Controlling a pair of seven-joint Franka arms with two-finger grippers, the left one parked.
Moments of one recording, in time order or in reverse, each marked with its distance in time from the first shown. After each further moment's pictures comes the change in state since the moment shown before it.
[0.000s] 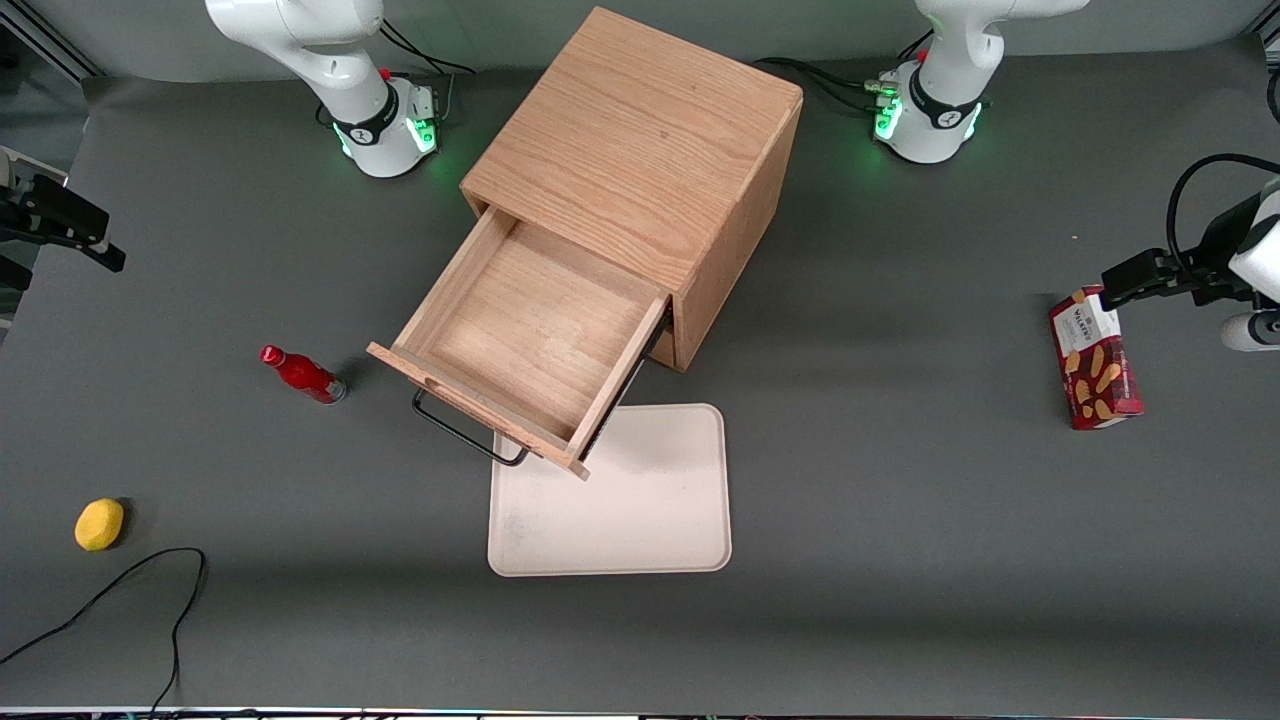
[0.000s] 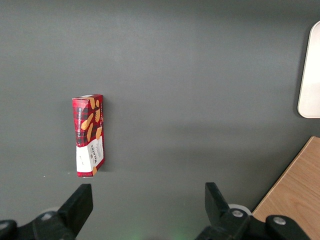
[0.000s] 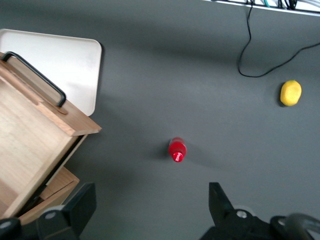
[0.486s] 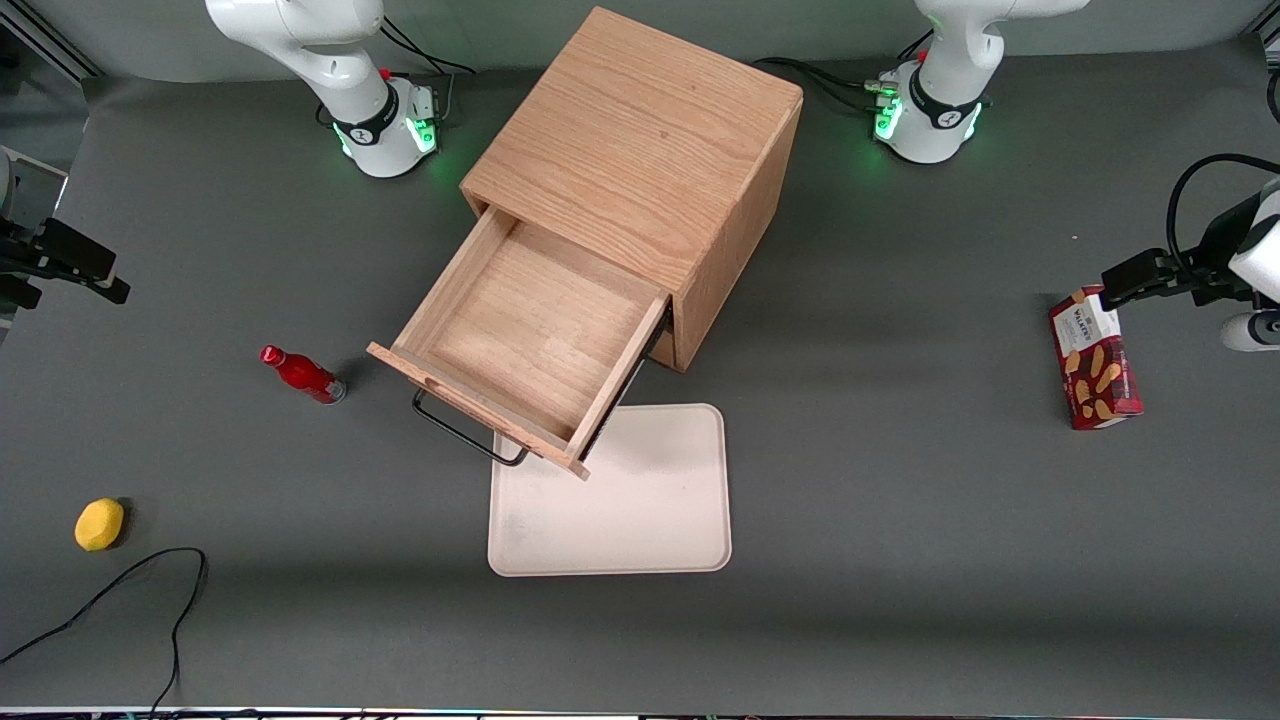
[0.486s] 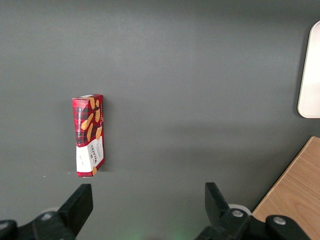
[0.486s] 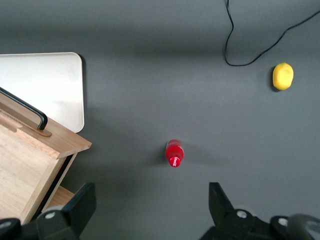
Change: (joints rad) arm -0.005 0.029 -0.005 -0.029 -0.013 0.052 0.143
